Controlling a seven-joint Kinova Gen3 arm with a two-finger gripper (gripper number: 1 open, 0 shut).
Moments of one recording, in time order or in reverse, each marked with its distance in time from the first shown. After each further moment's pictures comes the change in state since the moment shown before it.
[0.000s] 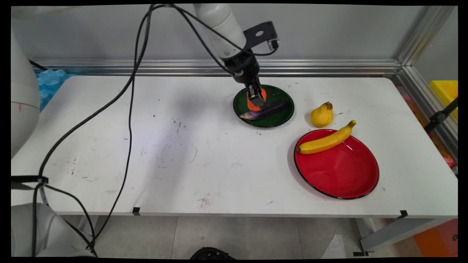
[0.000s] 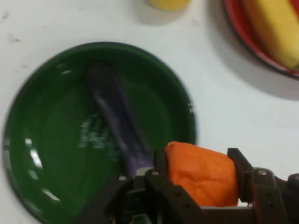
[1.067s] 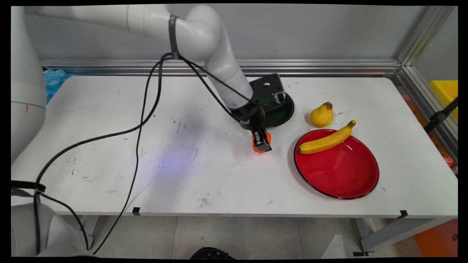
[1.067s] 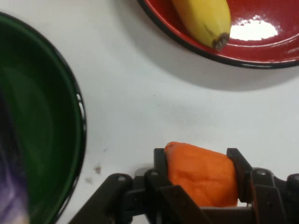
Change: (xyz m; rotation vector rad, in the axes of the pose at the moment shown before) arm -0.023 0.079 0.079 -0.087 -0.017 -0.024
